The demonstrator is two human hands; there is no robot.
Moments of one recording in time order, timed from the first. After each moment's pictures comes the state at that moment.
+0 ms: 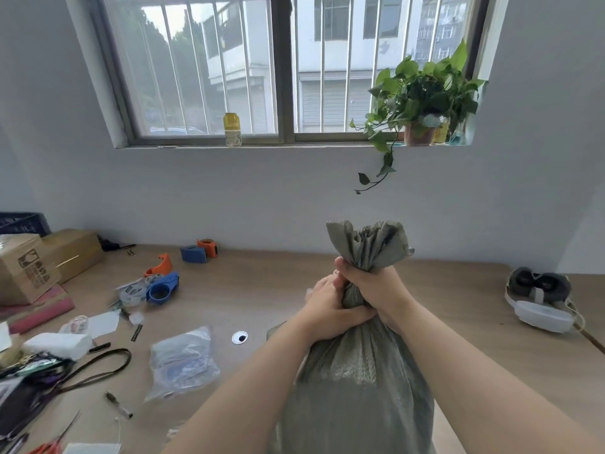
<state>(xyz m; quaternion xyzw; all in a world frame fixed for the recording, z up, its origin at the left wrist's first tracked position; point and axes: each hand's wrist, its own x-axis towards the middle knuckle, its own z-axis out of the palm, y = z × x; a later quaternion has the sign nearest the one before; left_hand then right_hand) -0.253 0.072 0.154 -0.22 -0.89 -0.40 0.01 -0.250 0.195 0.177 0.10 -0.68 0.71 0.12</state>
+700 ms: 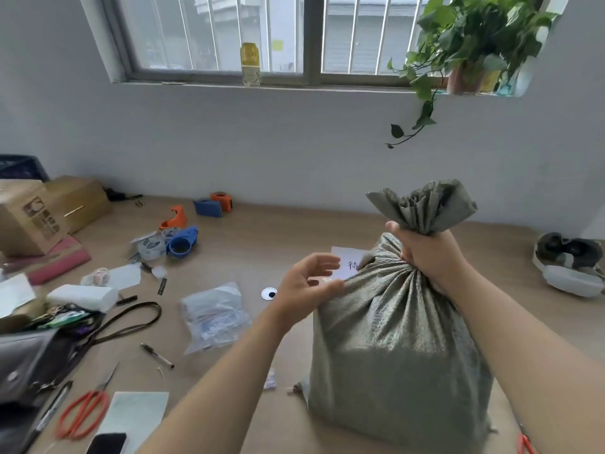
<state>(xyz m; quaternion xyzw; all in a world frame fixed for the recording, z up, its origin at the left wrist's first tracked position) -0.284 -0.091 0.083 -0.17 -0.76 -0.63 -0.02 -0.274 0.131 0.168 0.01 -0.75 0.64 0.16</state>
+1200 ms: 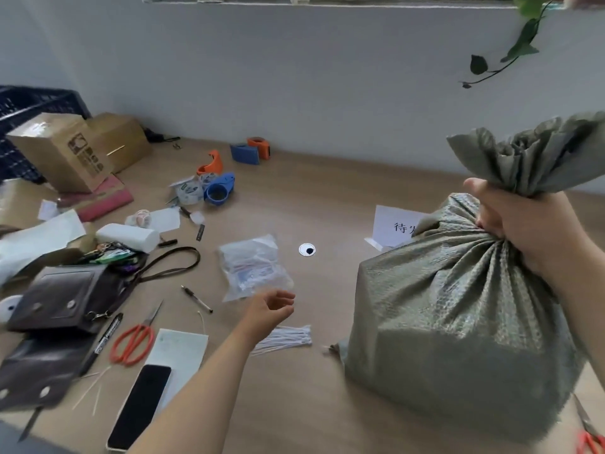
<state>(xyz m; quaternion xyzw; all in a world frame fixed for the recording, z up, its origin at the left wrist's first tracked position) -0.275 -0.231 -0.089 0.08 -0.80 -0.59 -0.09 -0.293 0.113 0.155 0.01 -0.77 0.61 0.16</state>
